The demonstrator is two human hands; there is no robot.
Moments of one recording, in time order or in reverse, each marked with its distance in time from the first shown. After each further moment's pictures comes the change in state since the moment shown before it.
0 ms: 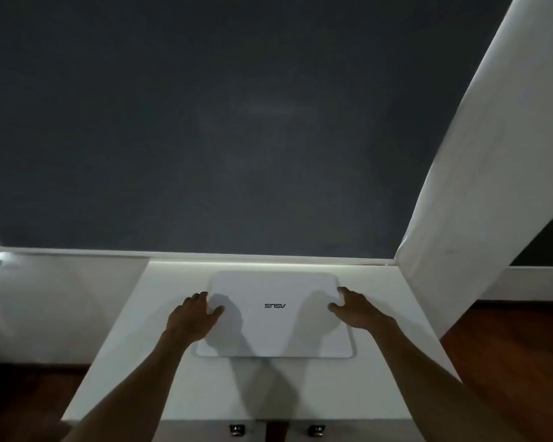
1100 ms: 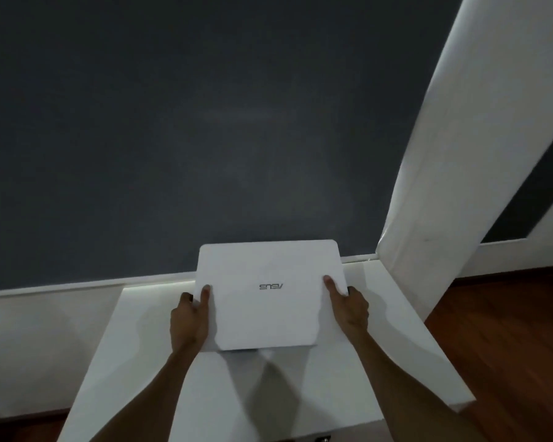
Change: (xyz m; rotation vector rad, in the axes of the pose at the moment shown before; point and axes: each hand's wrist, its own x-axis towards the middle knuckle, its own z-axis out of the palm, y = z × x) left_hand 0.027 0.039 -0.002 -0.659 0.364 -0.138; right_hand -0.006 -0.021 0.018 0.731 0.555 0.306
